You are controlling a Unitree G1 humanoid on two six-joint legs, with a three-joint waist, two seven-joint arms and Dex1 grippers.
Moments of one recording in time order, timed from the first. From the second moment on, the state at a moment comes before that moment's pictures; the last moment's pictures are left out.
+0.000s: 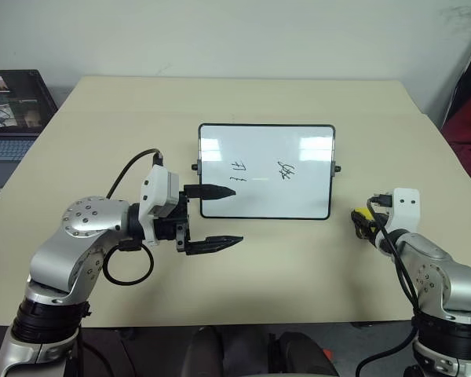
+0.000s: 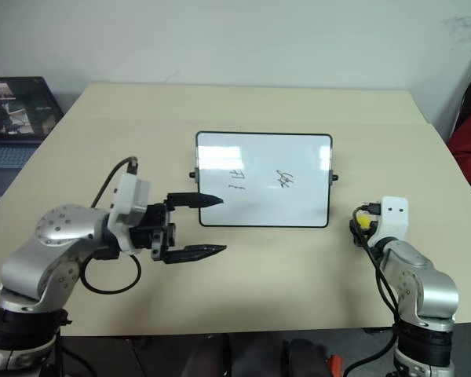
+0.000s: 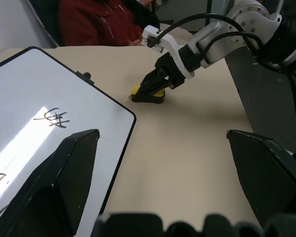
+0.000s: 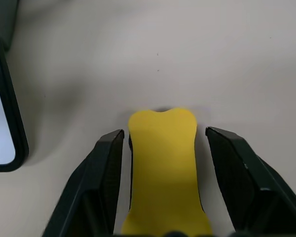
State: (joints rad) left arm -0.32 0.76 0.04 -0.39 -0.62 0.43 -1.14; right arm -0.22 -0.30 -0.29 -0.38 0.32 1.09 0.09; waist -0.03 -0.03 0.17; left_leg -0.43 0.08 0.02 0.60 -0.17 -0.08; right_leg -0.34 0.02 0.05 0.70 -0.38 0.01
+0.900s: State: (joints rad) left arm -0.19 0.72 0.12 -0.34 -0.47 0.43 -0.84; right arm -0.12 -0.43 -0.23 -0.62 0.28 0.86 0.20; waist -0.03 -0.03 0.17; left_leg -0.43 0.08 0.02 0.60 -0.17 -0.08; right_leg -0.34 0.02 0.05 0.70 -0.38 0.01
